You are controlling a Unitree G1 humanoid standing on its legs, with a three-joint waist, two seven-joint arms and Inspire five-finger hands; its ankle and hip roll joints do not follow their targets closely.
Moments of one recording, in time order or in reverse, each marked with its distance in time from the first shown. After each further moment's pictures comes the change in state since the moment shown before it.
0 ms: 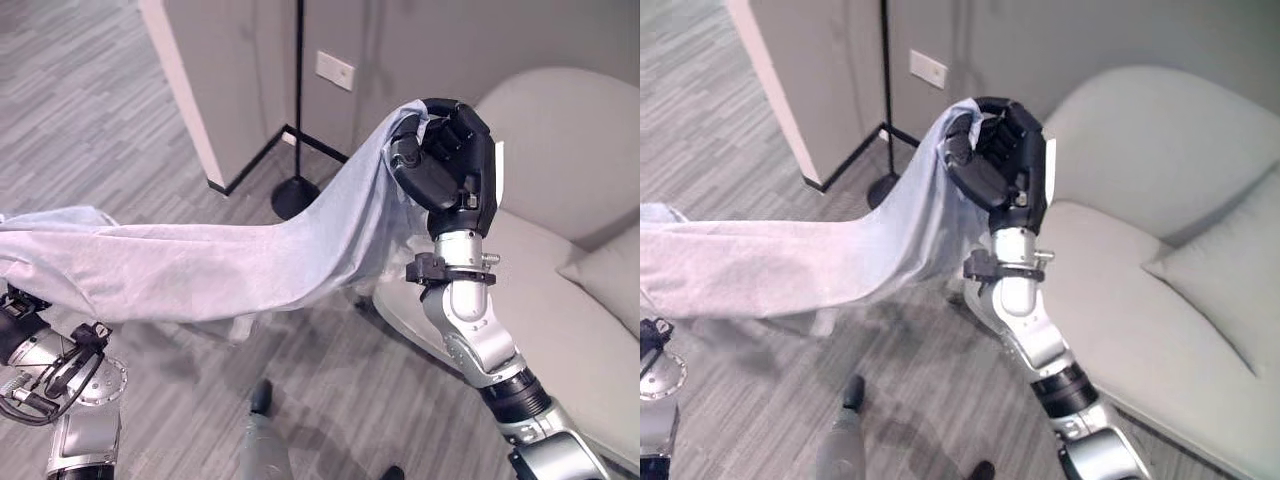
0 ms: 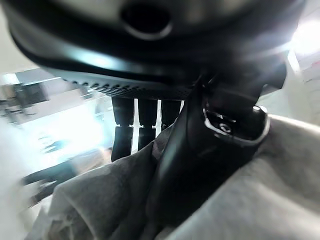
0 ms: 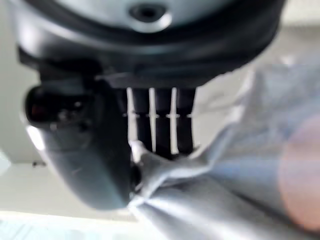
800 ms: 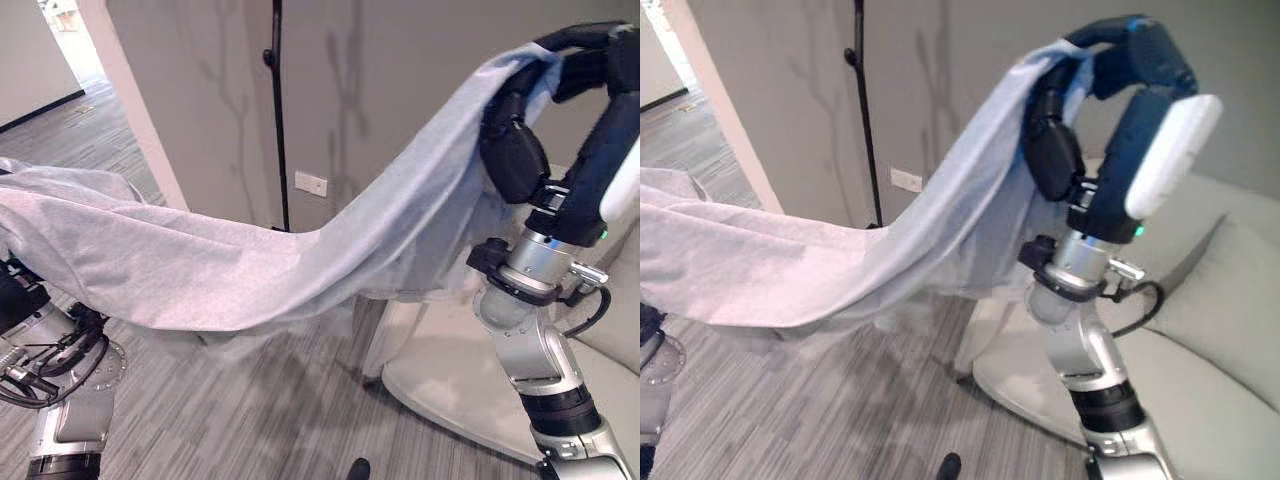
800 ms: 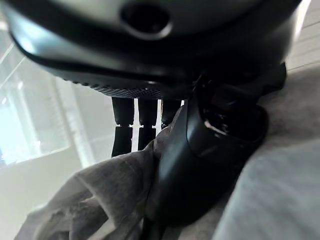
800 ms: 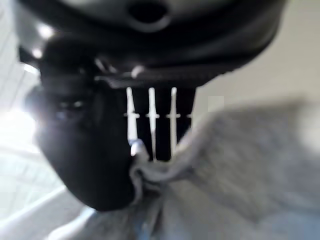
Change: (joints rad) left arm -0.085 0.068 -0.022 0.071 0.204 0.013 0.096; right arm -0.122 -0.156 -0.029 -0.019 -0.848 0.159 -0.315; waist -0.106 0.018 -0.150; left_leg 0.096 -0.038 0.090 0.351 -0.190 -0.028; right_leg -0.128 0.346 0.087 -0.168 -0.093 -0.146
